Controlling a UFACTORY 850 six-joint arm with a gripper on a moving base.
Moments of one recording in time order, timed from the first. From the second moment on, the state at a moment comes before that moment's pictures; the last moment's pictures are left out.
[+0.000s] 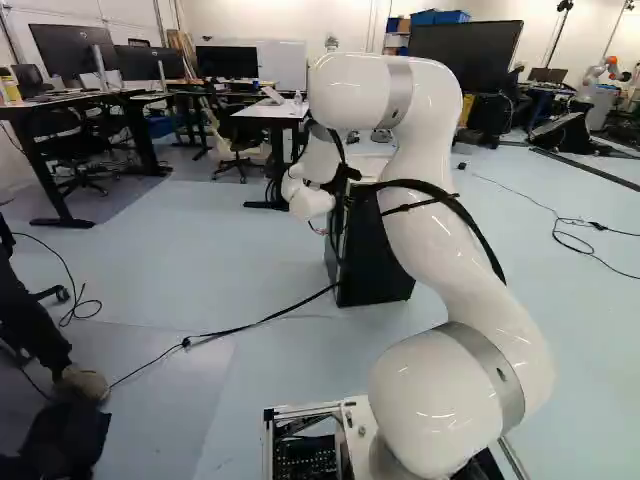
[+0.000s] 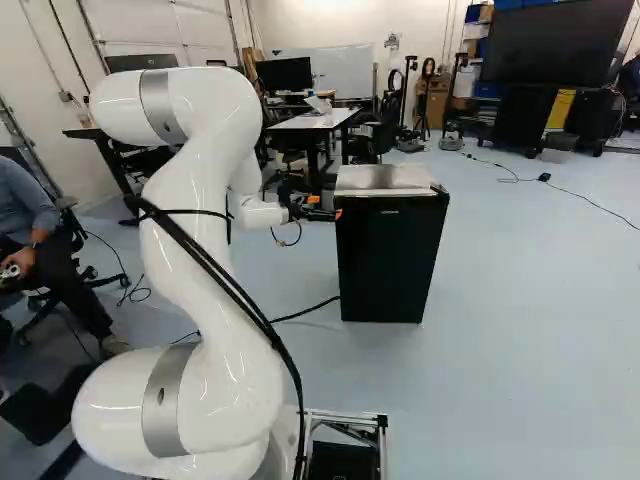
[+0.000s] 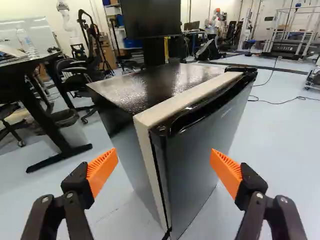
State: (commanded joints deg) arm 12.9 -41.6 -61.5 59.3 64.9 -13.2
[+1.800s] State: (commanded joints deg) arm 7.5 -36.0 -52.7 61.1 64.7 -13.2
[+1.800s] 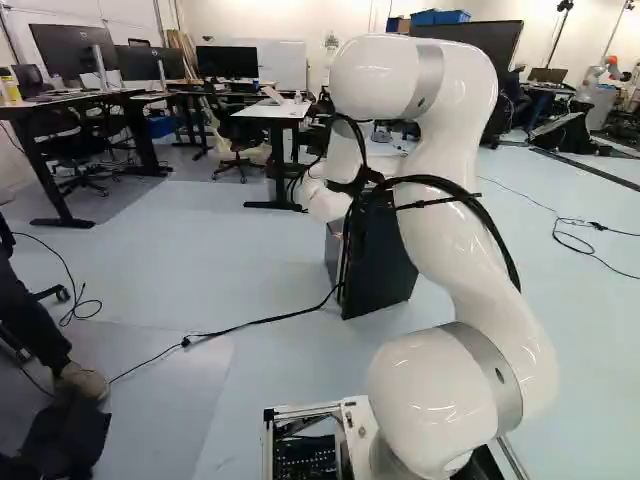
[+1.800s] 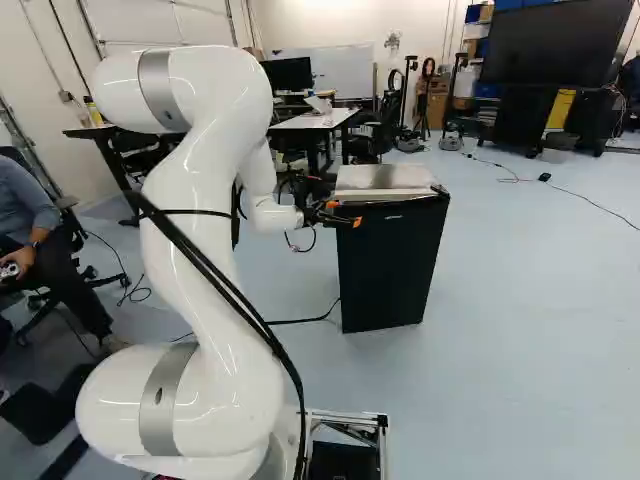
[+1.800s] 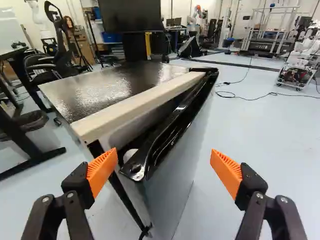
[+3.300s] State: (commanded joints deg) arm -0.1 -25.6 -35.8 94.1 72.0 -13.2
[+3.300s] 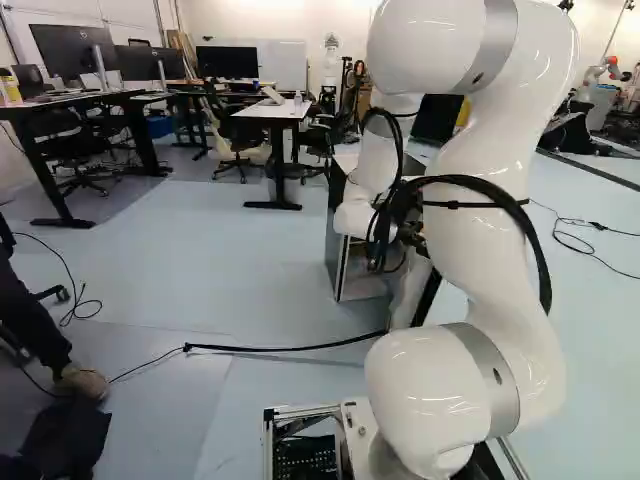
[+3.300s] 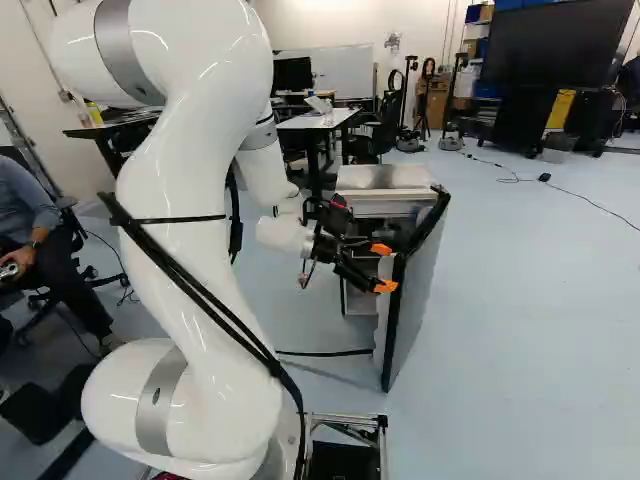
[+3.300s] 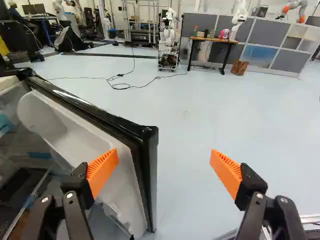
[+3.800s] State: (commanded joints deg) arm -0.5 -25.5 -35.7 94.2 73.2 -13.2
